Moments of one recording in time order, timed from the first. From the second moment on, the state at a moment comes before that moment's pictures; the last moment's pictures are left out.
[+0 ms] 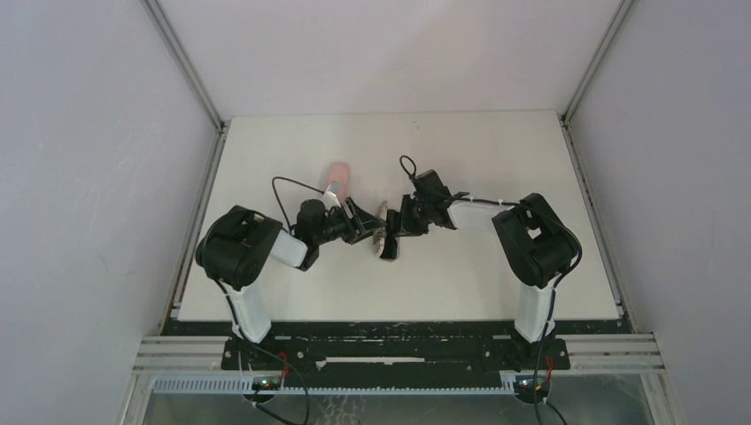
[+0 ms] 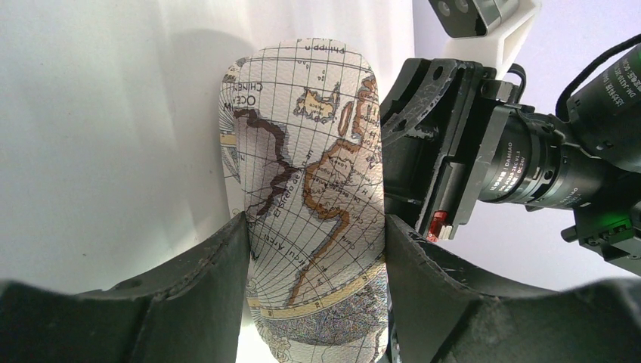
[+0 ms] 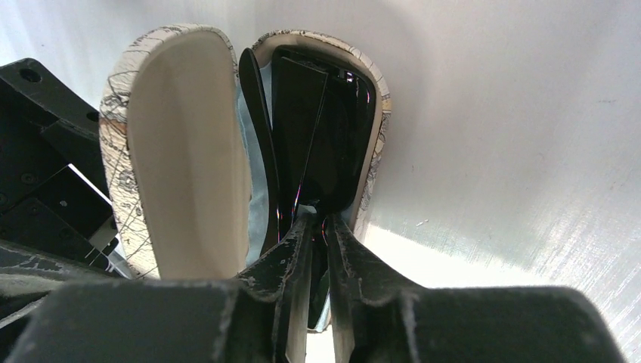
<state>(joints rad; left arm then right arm) -0.43 1.84 0.55 0.96 0.54 -1.07 0.56 1.89 1.08 -0.12 -0.32 0.69</state>
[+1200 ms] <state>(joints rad) -0.44 1.77 0.55 0.83 0.50 -1.02 0.50 1.76 0.96 -0.15 -0.24 0.65</state>
